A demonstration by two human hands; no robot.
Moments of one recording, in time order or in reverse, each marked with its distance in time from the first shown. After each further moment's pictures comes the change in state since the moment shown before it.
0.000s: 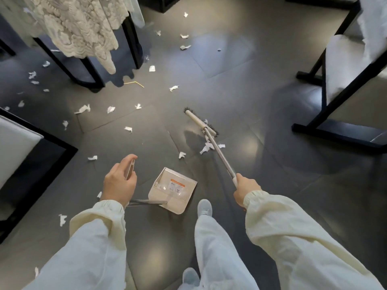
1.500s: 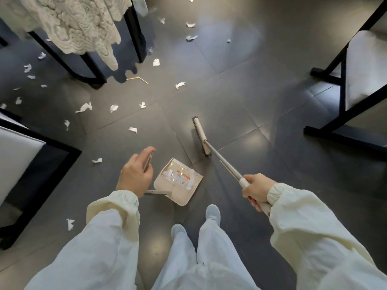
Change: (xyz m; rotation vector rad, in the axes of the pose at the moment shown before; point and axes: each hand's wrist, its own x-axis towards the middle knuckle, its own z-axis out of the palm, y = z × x) left_hand 0.129 0.017 0.000 0.057 -0.089 0.154; right_hand 0.053 -0.072 -0.085 0.401 -0.284 0.050
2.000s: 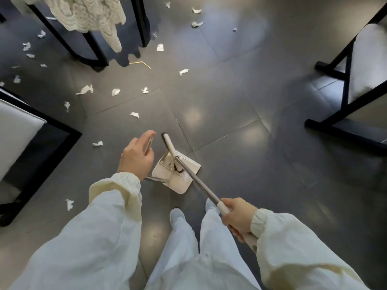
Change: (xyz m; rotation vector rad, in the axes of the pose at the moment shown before) left_hand -0.026 -0.021 -0.004 0.006 0.037 -0.029; right_hand -0.054 0.022 0.105 -0.042 -0.174 -0.020
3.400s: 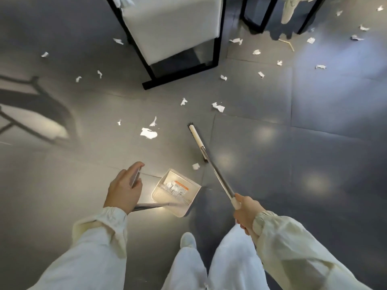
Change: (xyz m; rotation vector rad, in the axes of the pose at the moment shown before) left_hand -0.743 -0.252 -0.147 -0.243 0.374 -0.763; right_hand -0.139 0.207 0.483 -0.649 0.022 -0.202
